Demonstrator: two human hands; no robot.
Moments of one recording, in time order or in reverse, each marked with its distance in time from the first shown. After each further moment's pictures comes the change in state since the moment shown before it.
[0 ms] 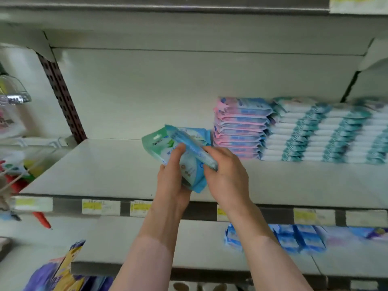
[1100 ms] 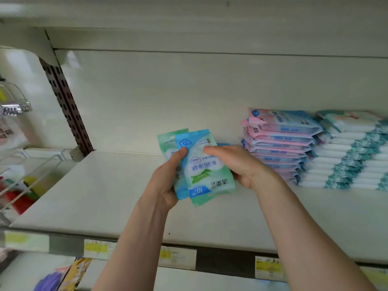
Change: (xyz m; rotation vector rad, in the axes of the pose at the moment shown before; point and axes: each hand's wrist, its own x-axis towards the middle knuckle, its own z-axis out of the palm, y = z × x) left_hand 0.109 0.059 -0.039 0.137 -0.077 -0.177; right_hand 0.131 -0.003 0.048 0.684 -0.566 0.551
